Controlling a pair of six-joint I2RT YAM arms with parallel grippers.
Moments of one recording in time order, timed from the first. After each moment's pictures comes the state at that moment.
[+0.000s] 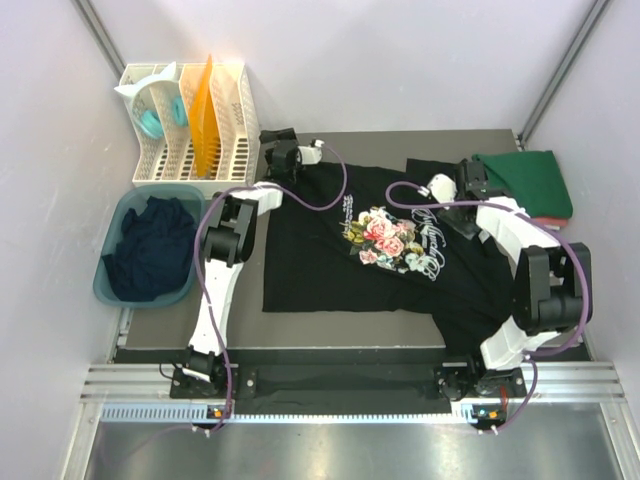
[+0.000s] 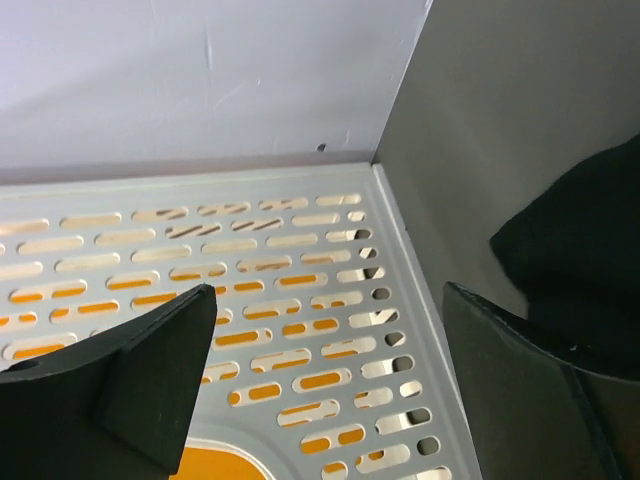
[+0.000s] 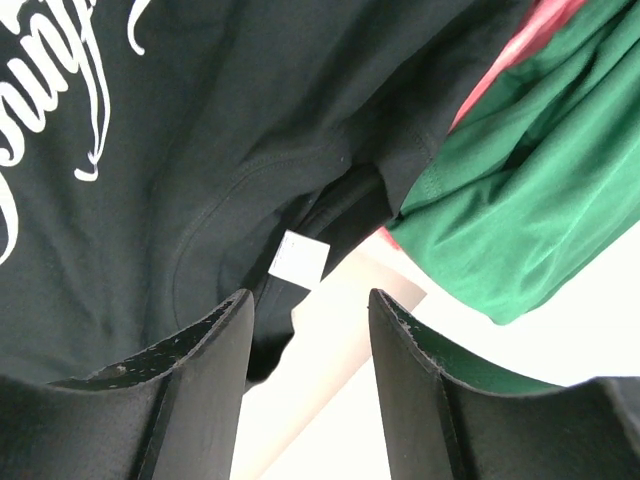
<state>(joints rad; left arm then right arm) -0.29 2.52 1.85 0.44 -0.41 1.29 0.11 1.62 1.14 -0.56 0.26 -0.82</state>
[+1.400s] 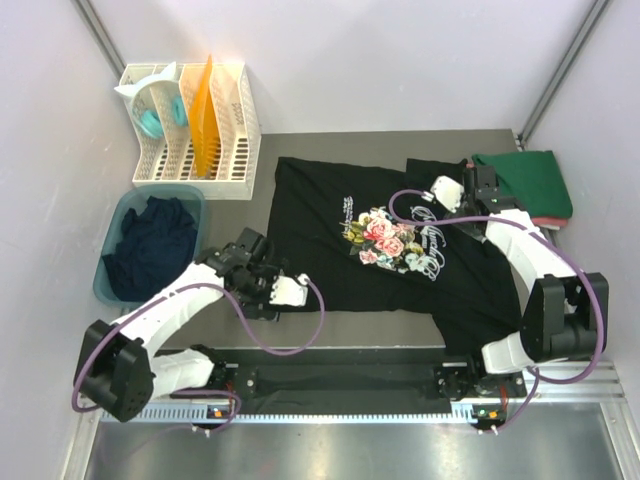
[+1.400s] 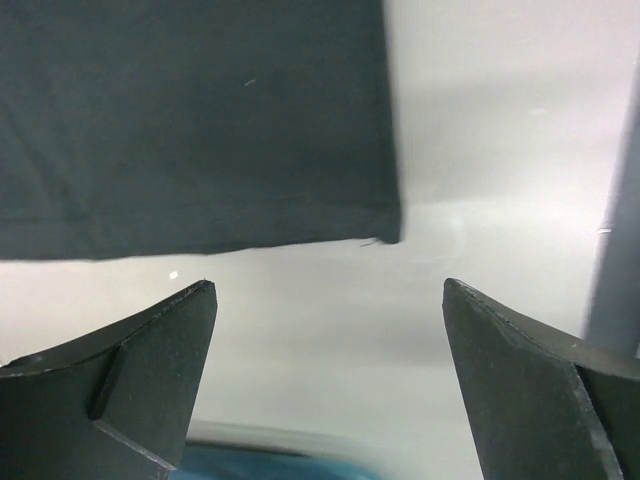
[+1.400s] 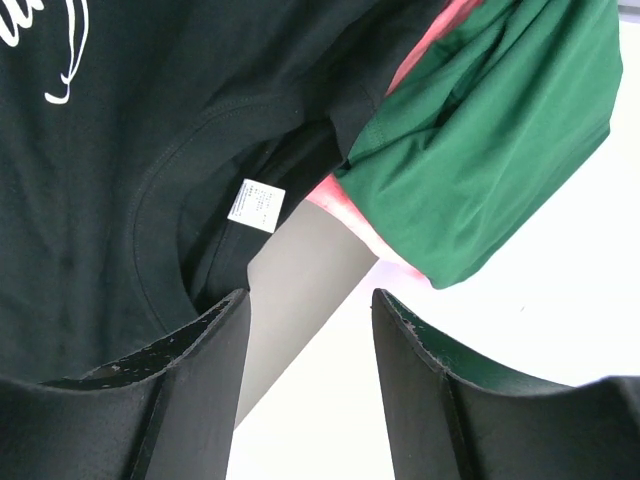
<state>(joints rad) -0.50 1.18 0.77 -0.84 0.22 1.22 0.11 1.45 1.06 -0.55 0.28 -0.94</state>
